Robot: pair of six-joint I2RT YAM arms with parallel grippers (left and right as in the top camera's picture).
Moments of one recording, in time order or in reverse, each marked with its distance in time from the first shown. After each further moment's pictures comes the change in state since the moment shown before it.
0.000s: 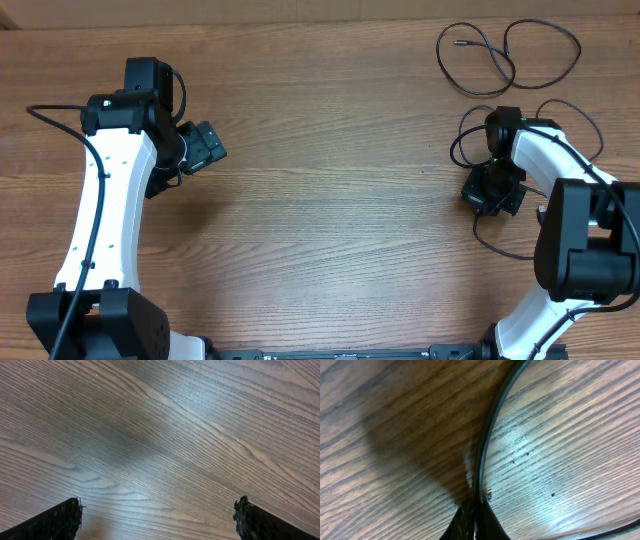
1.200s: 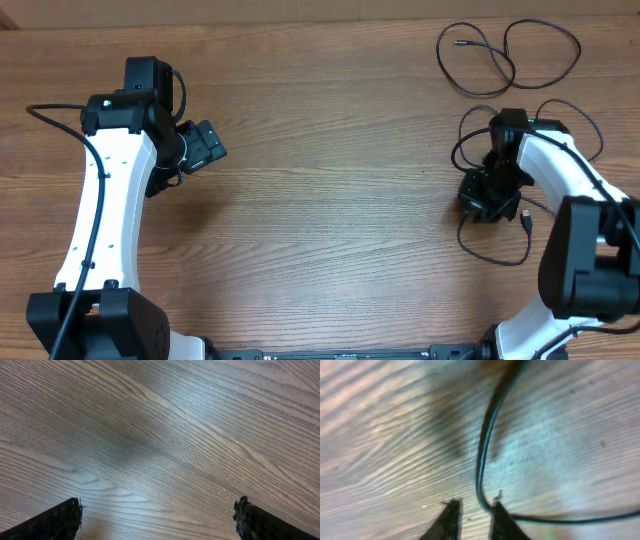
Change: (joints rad) left arm 0.000 0.000 0.000 0.008 0.000 0.000; right arm 0.000 -0.093 -0.018 -0.095 -0.184 -0.081
